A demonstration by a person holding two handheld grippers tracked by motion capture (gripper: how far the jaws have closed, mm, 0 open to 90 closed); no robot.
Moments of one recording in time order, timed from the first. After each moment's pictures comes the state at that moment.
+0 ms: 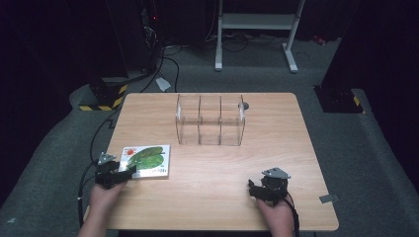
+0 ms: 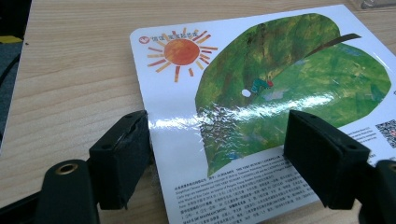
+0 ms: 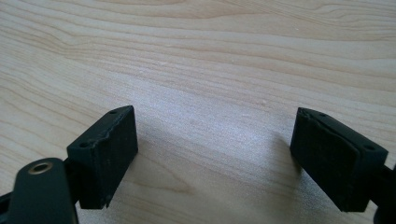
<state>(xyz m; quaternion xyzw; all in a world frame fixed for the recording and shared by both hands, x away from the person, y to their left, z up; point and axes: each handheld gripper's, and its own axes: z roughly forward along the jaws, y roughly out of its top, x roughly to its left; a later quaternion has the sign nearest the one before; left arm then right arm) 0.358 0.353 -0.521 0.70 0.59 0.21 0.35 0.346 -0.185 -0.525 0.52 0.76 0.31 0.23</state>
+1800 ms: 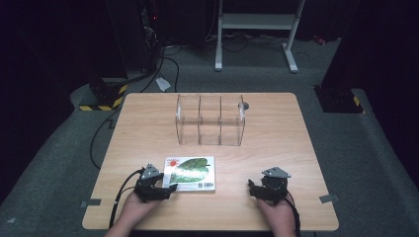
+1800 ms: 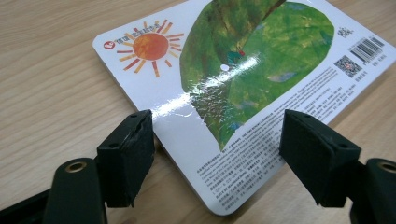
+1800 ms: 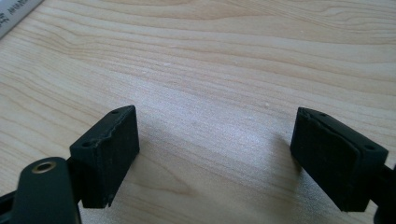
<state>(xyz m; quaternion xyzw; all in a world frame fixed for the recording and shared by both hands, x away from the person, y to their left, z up) 0.330 0.221 -0.519 0.81 0.43 0.13 0.38 0.347 -0.187 -0.525 0.52 0.77 0.31 0.22</state>
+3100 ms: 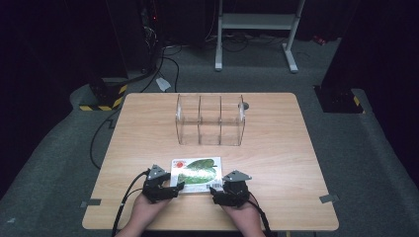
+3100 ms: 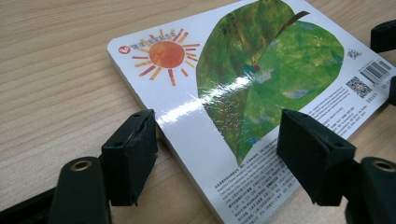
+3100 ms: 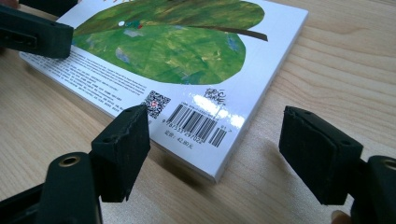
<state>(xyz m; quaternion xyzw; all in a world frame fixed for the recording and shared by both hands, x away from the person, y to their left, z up) 0.333 0.203 -0.525 0.77 0.47 0.14 0.40 0.329 -0.080 -0.517 0.42 0.82 0.37 0.14</state>
